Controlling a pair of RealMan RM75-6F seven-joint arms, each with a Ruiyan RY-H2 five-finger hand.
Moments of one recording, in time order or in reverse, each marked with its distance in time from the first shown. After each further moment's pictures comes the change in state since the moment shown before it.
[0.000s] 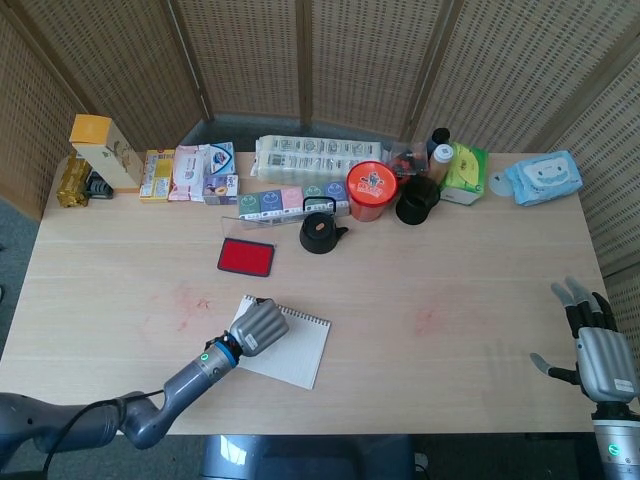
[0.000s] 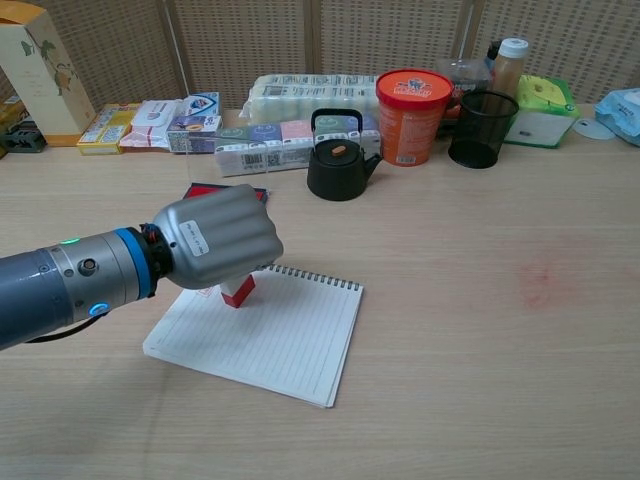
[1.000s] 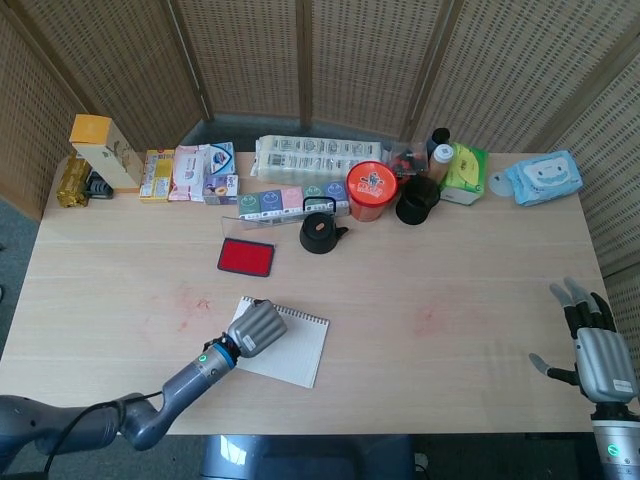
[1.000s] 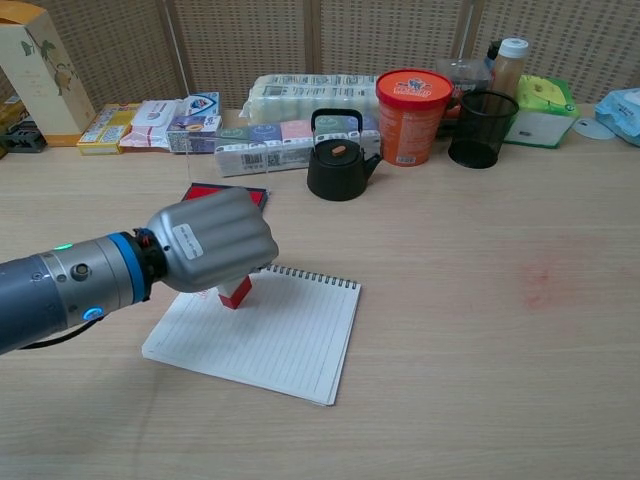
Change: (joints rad) left arm 0.012 0.003 0.010 0.011 0.030 0.037 -0.036; right arm 0.000 0.001 -0.003 -0.004 -0.006 0.000 -0.003
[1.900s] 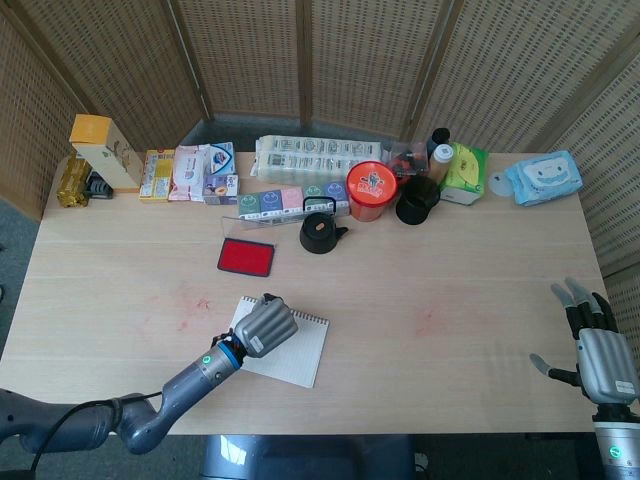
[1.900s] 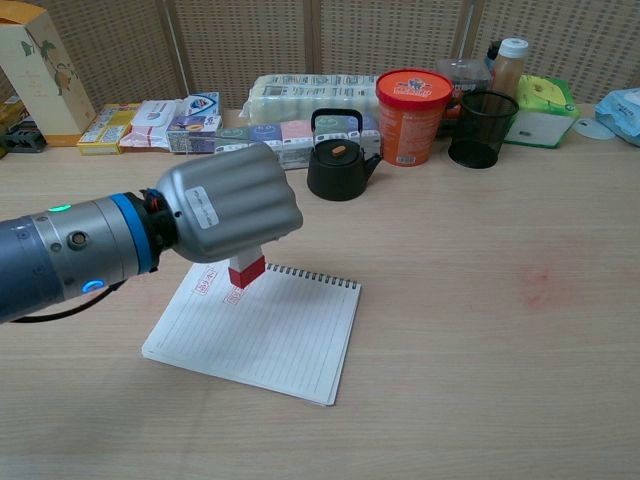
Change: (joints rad) left arm -0.039 0.064 -0.039 -0.173 -0.034 0.011 0.222; right arm -0.004 0.009 -0.001 -0.005 -0.007 0.008 0.015
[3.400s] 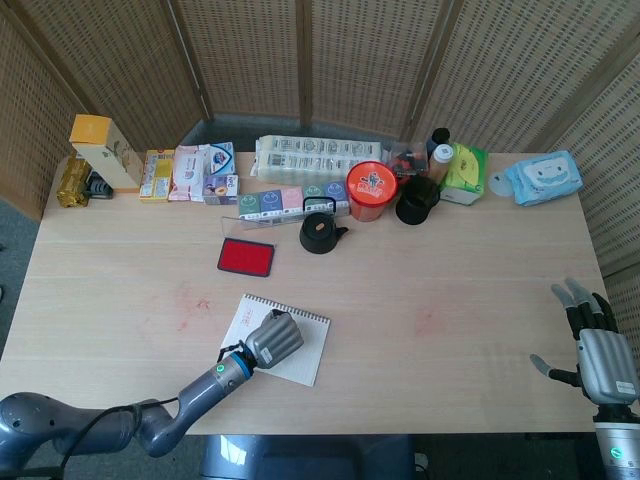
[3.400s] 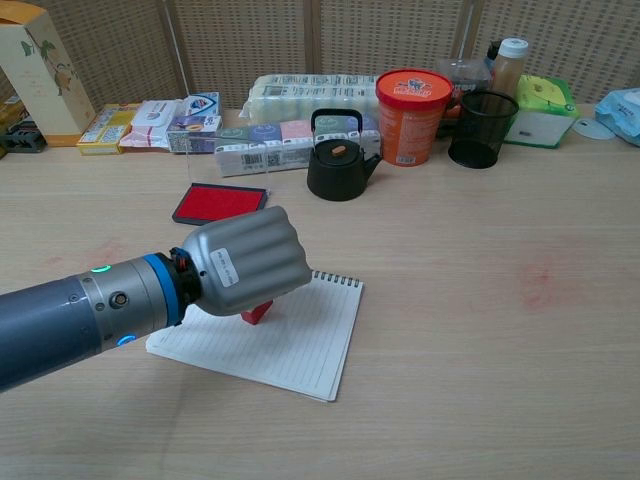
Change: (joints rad) left arm 0.008 -0.132 0.065 0.173 -0.017 -0.027 -0.066; right arm -0.002 0.005 -0.003 -0.005 -0.004 0.000 0.003
